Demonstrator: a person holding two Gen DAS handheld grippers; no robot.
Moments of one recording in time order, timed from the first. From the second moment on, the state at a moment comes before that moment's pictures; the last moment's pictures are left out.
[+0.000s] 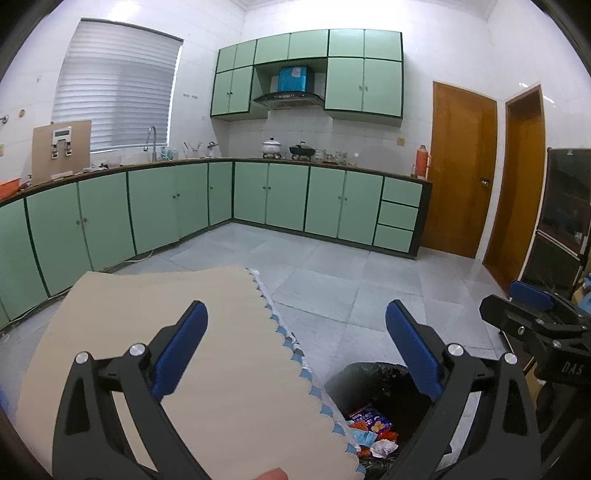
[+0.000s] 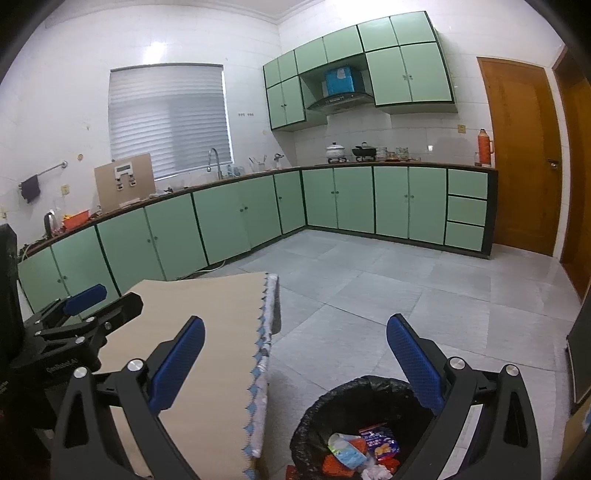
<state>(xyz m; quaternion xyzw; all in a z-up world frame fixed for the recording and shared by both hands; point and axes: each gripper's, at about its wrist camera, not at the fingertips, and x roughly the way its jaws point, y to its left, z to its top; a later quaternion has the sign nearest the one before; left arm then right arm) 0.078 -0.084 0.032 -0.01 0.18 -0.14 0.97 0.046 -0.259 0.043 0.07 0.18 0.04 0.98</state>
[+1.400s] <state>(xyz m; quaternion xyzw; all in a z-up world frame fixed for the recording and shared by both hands) 0.041 -0.060 0.045 -0.01 0.16 -0.12 0.98 0.023 -0.226 0.058 0.04 0.16 0.07 0.98</state>
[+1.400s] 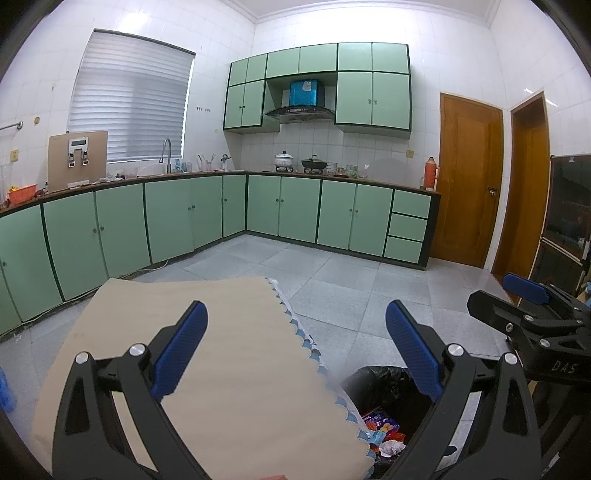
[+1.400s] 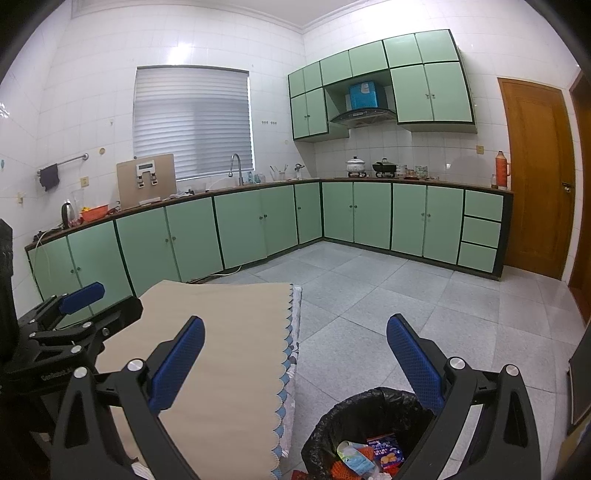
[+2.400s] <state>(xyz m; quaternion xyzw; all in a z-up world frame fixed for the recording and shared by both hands) 0.041 -0.062 0.045 -0.01 0.16 -0.12 0.98 0.022 -0.223 0.056 0.04 0.16 0.07 0.98</state>
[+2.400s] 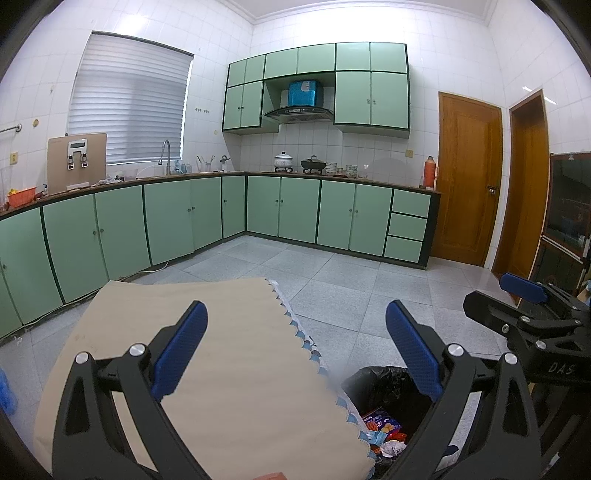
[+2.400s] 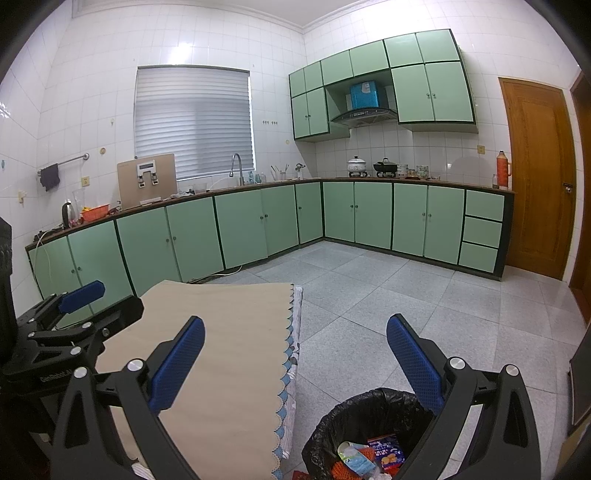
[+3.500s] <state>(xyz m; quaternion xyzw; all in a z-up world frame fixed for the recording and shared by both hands) 0.045 -0.054 0.037 -0.01 0.17 -0.12 0.98 0.022 -0.216 0.052 0.04 0.17 0.07 0.98</state>
